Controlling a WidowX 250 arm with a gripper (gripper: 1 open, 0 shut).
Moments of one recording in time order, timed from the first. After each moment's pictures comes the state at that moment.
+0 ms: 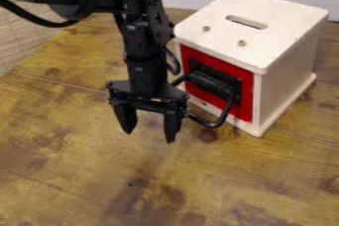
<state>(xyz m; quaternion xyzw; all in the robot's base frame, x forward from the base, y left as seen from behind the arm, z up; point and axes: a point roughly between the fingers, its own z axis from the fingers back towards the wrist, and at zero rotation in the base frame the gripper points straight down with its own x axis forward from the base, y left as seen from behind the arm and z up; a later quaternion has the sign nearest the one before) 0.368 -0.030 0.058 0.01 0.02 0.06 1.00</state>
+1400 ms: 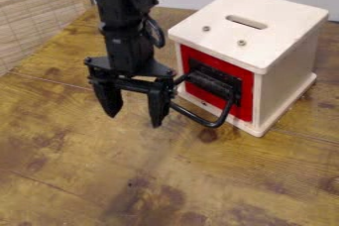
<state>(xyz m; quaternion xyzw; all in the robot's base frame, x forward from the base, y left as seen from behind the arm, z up) 0.344 -0.030 0.104 0.01 0.01 0.04 1.00</state>
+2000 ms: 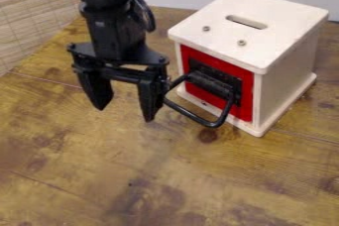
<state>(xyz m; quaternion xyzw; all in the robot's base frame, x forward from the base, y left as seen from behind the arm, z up) 0.322 -0.040 0.132 0.01 -0.01 0.03 1.00</state>
